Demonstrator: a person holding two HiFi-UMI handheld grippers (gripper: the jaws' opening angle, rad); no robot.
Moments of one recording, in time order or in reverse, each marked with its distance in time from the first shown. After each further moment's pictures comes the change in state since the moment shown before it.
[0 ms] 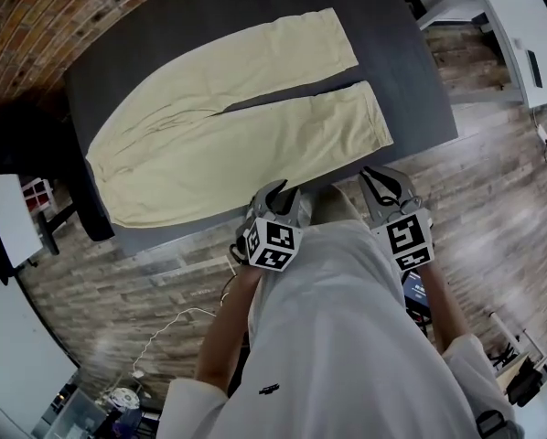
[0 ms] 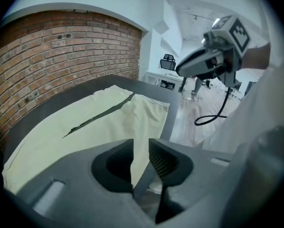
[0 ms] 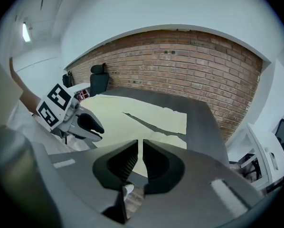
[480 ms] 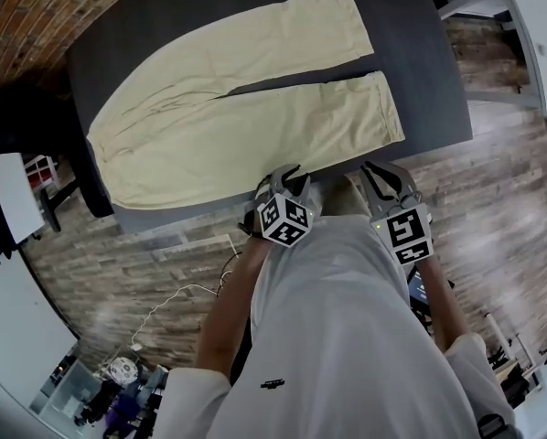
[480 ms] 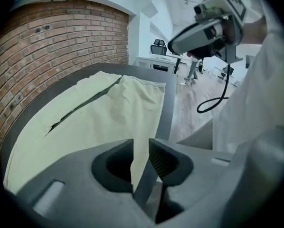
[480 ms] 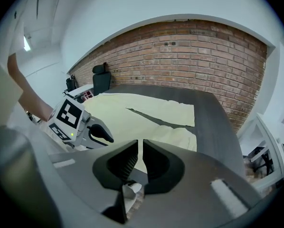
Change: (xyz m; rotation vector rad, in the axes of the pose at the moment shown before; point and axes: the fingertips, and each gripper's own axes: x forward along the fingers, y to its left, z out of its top) left arm 0.063 -0.014 -0.037 0.129 0.146 -0.062; right arm 0.027 0.000 -0.024 0.046 0.026 0.080
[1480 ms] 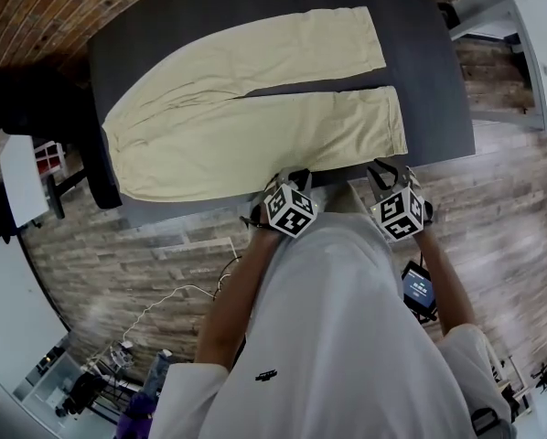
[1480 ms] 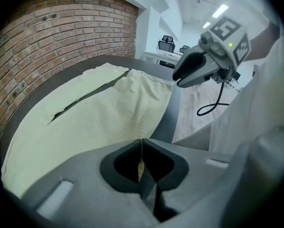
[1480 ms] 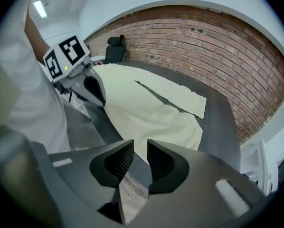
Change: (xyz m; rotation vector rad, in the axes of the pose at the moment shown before) left arm 0.004 0.011 -0.011 -0.092 0.061 0.004; right arm 0.053 -0.020 -0.078 -0.294 0.213 0.010
